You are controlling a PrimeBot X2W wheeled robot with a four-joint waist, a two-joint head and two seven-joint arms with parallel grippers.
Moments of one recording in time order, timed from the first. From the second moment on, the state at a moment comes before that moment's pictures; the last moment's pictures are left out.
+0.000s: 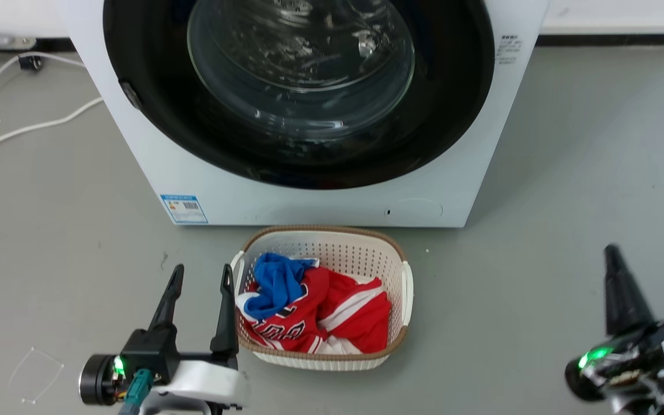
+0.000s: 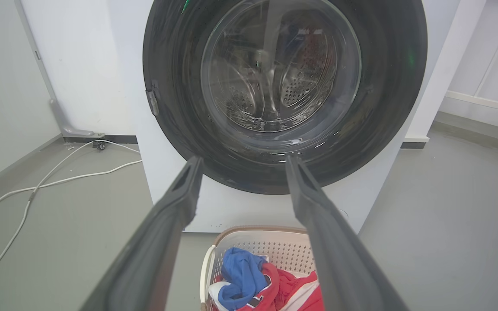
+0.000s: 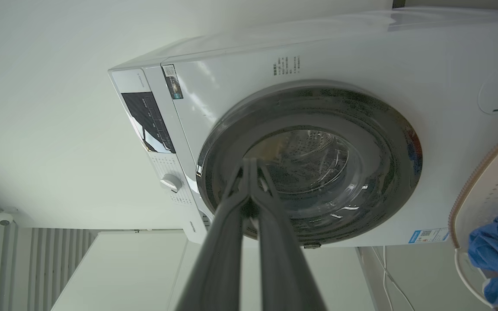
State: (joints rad) left arm -0.02 0.05 -0.09 0.09 -0.11 0.02 -0.26; right arm 0.01 -0.05 -0.08 -0.02 1.76 0.13 0.01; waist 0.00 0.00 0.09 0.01
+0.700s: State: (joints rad) left arm -0.23 0.05 -0.06 0.02 -0.06 -0.02 -0.26; right arm -0.67 -0.27 -0.21 0.29 1.71 0.13 0.20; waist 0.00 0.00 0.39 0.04
